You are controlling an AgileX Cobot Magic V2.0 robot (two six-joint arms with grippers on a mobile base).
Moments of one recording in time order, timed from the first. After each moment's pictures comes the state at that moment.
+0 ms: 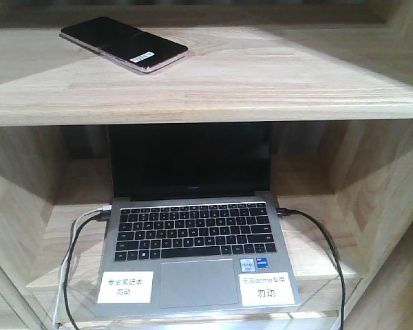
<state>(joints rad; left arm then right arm) -0.01 -0.01 0.03 0.06 0.19 0.04 0.00 -0.01 0.02 0.14 0.17 -0.09</state>
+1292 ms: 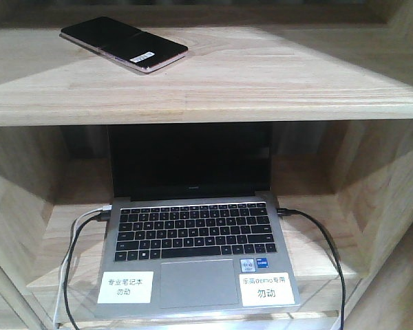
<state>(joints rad) -0.01 -0.01 0.03 0.06 0.19 0.04 0.00 -0.01 0.03 0.14 0.14 -0.09</state>
